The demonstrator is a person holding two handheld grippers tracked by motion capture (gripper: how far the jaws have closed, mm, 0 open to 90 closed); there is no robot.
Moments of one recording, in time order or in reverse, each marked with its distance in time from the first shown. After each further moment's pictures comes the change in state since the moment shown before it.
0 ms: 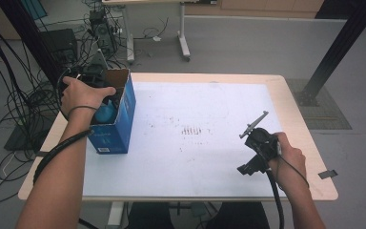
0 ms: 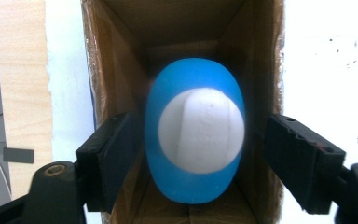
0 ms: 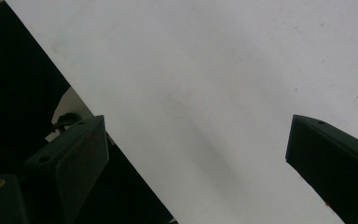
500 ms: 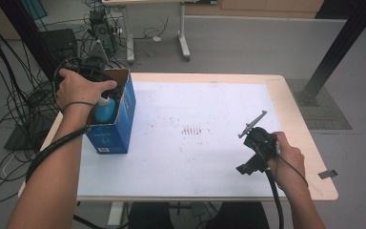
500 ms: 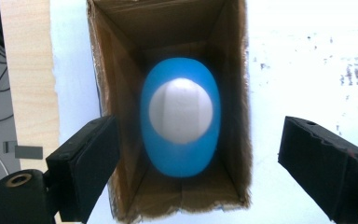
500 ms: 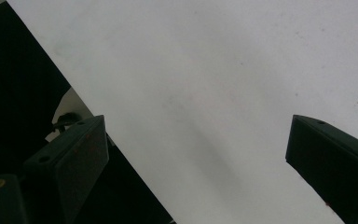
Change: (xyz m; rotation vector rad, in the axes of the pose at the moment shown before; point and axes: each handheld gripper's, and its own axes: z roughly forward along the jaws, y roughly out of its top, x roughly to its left) left arm -0.007 0.000 -0.031 -0.002 -0.007 0.041; right arm 0.001 0.003 0.000 -0.002 0.003 -0.014
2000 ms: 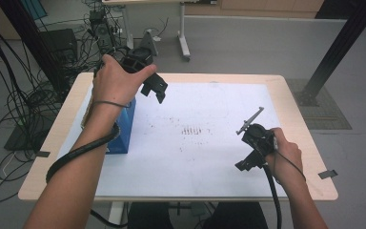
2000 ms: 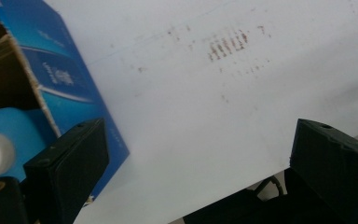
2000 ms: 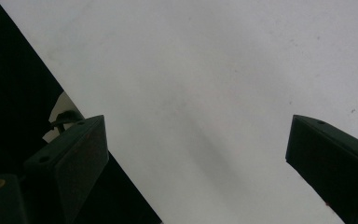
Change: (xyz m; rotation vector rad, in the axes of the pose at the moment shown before) left arm -0.119 -0.005 -0.037 -0.003 -0.173 0.337; right arm -0.008 0.009 0.003 0.013 0.002 -0.018
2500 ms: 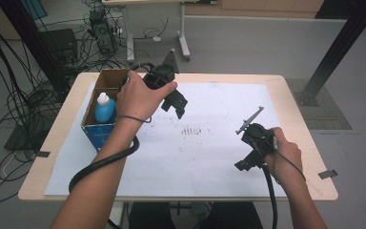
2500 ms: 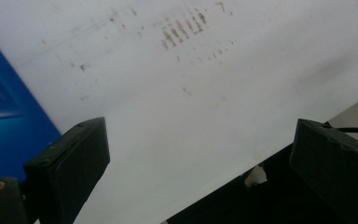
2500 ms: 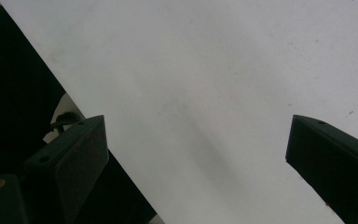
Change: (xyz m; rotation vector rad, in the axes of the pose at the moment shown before) left arm -0.038 0.000 0.048 0.063 -0.085 0.078; right arm 0.002 0.000 -0.002 -0.006 -0.004 0.003
